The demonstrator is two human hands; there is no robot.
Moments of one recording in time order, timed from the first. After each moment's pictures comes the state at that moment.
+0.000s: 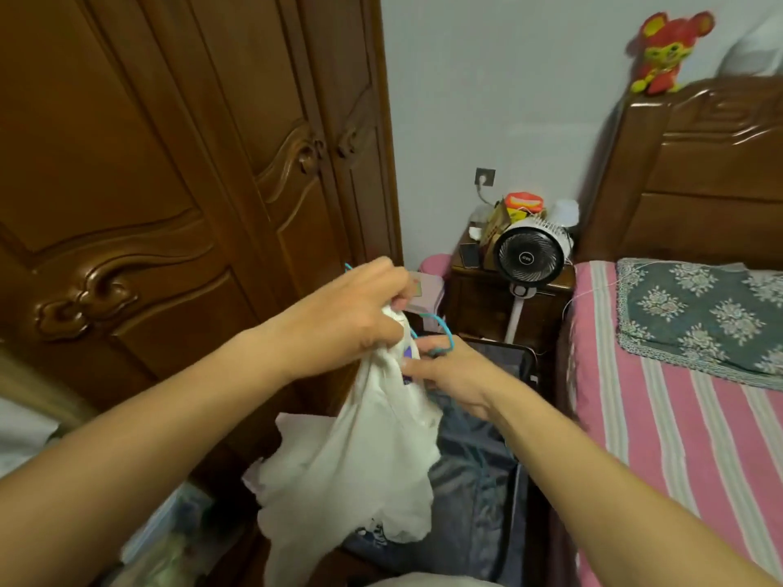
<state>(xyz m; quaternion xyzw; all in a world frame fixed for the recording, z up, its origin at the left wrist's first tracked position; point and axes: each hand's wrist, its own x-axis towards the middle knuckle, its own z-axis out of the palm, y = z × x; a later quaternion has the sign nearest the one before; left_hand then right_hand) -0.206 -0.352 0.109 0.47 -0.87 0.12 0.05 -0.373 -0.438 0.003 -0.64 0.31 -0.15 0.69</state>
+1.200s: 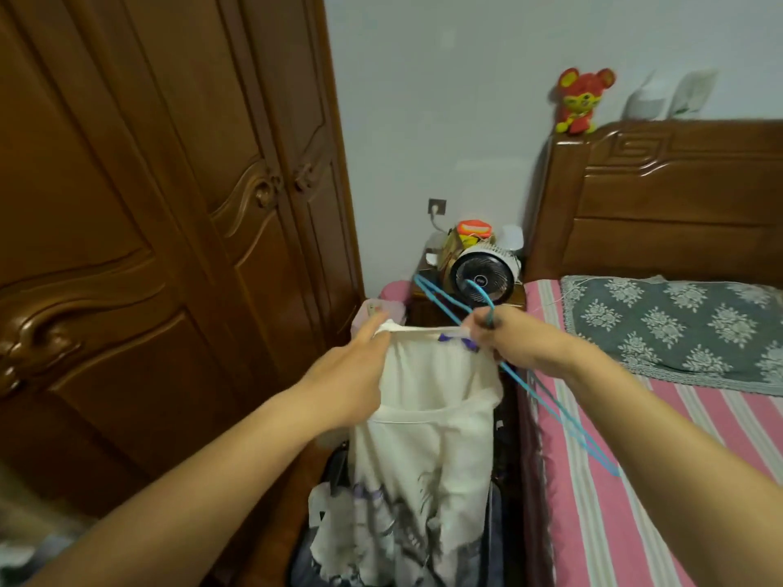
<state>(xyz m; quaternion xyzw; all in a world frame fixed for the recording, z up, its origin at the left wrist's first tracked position) -0.238 -0.371 0.059 0.71 -0.70 -0.06 0.02 -0.458 -0.519 0.043 -0.80 0.43 -0.16 0.39</state>
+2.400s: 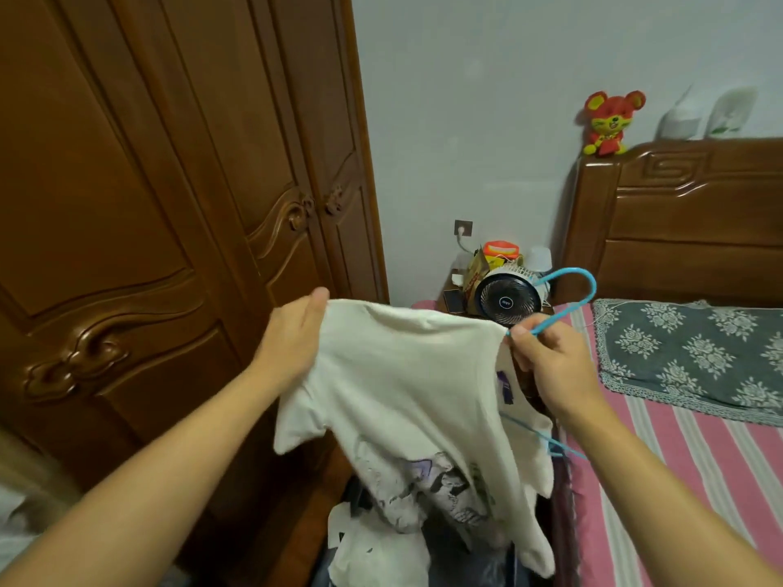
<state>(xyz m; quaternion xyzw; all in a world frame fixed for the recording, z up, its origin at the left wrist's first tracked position) -0.167 -0.372 0.092 0.75 -0.52 -0.03 0.41 -0.470 -0.485 0.044 -0.64 0.35 -0.51 0.46</state>
